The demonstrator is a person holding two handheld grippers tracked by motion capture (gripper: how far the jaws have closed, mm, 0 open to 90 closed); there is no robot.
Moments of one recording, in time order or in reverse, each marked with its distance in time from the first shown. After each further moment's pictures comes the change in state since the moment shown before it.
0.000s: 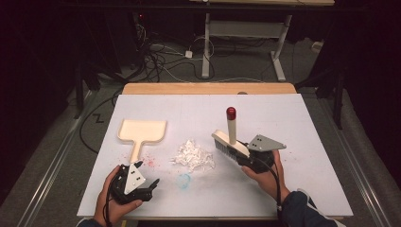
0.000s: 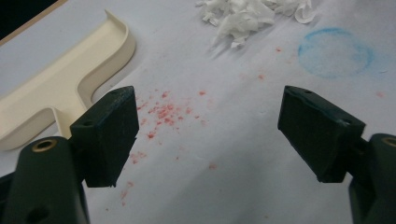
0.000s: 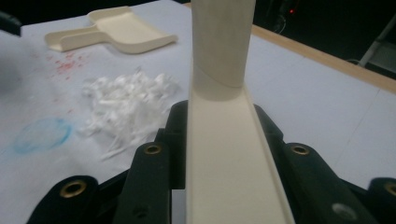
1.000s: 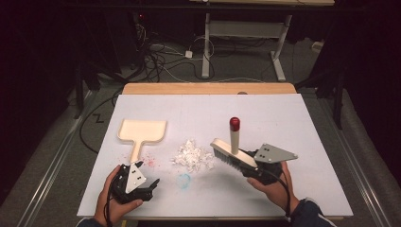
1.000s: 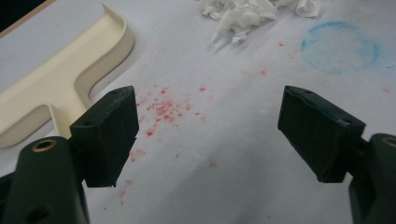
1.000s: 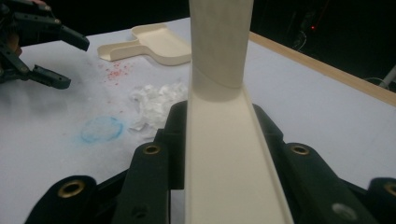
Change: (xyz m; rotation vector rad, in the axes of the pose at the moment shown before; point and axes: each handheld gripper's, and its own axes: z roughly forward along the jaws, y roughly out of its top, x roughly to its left) left arm 0.001 -0.001 0.003 0.016 -0.002 0.001; right arm 0.013 0.006 -0.037 -0.053 0.080 -0.028
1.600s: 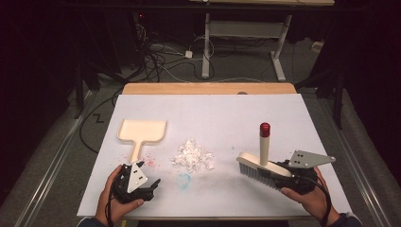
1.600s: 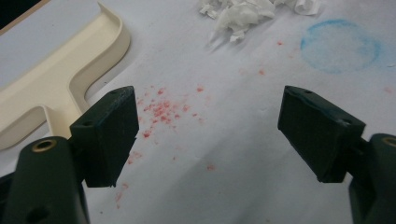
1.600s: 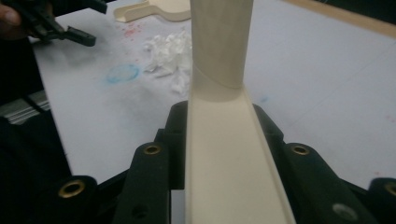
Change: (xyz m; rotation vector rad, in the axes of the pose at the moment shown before) left arm -0.001 0.001 0.003 0.012 -0.005 0.006; right arm -0.029 -0.025 -0.066 0.135 0.099 0.088
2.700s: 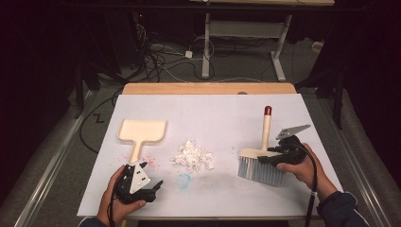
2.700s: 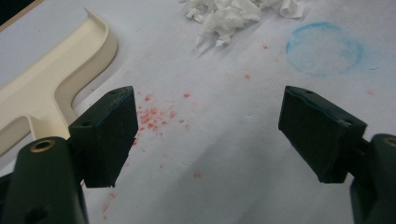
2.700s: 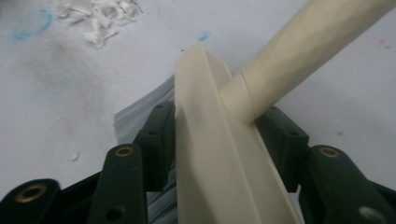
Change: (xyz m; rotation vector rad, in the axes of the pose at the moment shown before) left arm -0.005 0.003 0.002 -0.001 -0.022 0.022; right arm -0.086 0.006 0.053 0.321 0.021 0.129
